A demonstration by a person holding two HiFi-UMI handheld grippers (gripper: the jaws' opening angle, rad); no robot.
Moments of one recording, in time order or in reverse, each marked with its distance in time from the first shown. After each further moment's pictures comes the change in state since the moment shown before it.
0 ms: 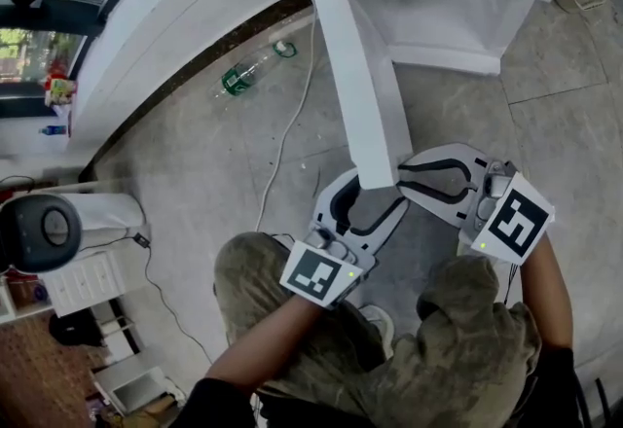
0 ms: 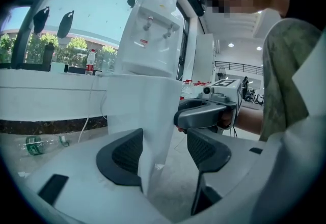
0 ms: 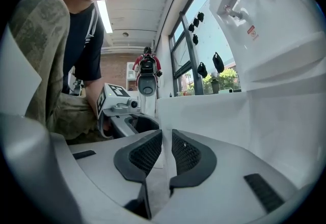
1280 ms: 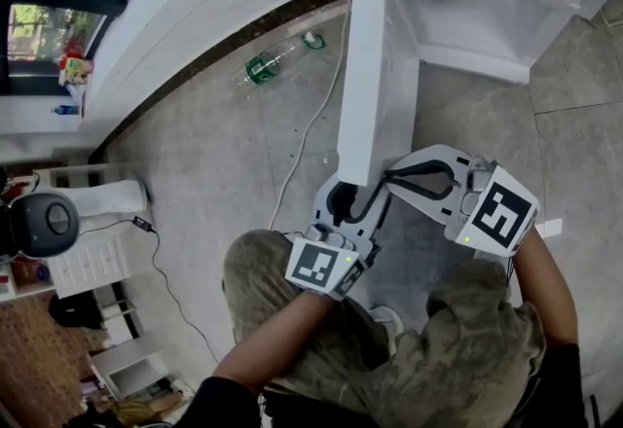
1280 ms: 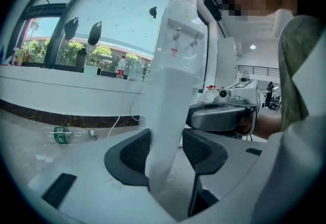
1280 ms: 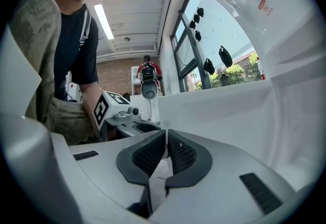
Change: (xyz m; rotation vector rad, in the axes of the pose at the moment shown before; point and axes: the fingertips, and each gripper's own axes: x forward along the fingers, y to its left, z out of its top) left arm -0.039 0.071 -0.011 -0.104 -0.095 0.241; right arm 0.070 0.011 0.007 0.068 -0.055 0.094
